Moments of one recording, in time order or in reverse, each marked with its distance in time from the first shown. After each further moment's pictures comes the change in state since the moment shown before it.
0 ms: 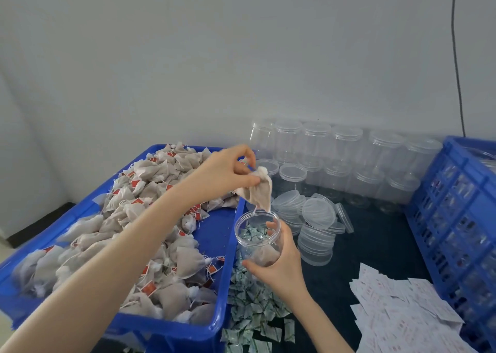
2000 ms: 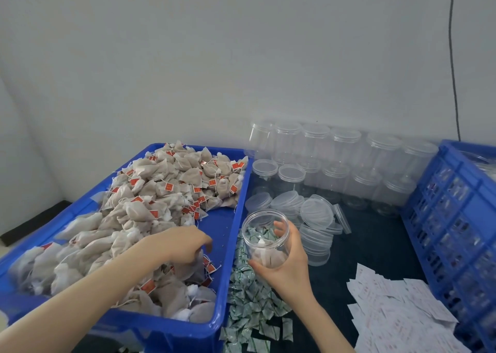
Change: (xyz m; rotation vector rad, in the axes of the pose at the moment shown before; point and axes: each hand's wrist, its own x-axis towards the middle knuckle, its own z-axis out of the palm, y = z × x) left_hand -0.054 -0.115 0.039 0.842 -0.611 -0.135; right_hand -0.010 -0.008 -0.011 -0.043 0.074 -0.018
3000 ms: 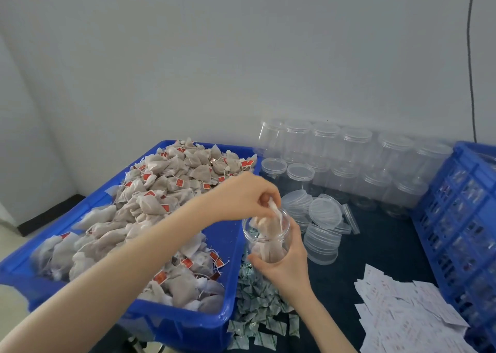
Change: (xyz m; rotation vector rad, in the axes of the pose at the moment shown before) left_hand -0.007 0.058 -0.101 -0.386 0.470 0.223; right_hand 0.003 -0.004 0.017 0.060 -0.013 -0.050
